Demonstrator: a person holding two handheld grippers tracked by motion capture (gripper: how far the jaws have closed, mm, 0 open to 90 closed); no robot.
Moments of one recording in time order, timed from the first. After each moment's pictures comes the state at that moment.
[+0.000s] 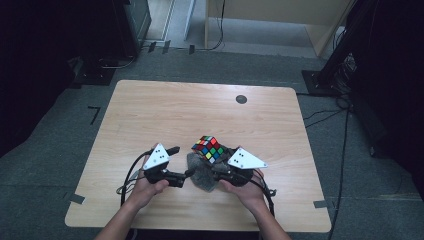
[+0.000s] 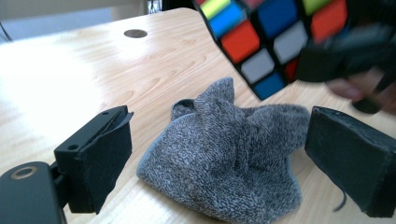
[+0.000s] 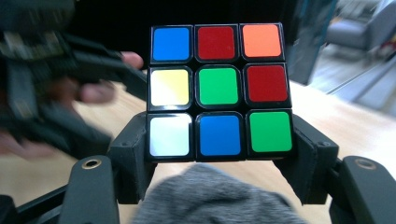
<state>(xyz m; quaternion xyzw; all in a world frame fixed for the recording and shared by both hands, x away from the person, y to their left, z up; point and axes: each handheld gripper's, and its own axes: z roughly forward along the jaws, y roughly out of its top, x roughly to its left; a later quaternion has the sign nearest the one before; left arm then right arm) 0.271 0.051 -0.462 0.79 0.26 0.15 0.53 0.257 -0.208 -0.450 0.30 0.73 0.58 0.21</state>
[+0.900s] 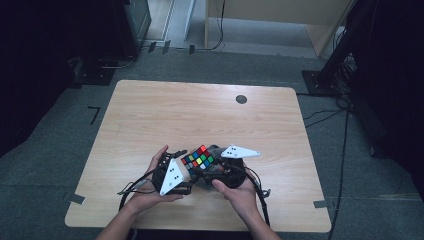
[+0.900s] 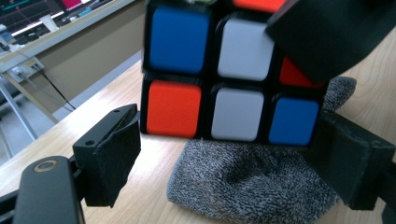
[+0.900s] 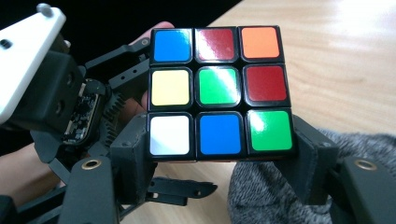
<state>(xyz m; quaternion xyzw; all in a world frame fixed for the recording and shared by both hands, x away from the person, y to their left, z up) 0.249 0.031 -0.474 0.81 0.13 0.30 0.48 0.254 -0.188 -0.438 0.40 0.74 0.54 0.02</state>
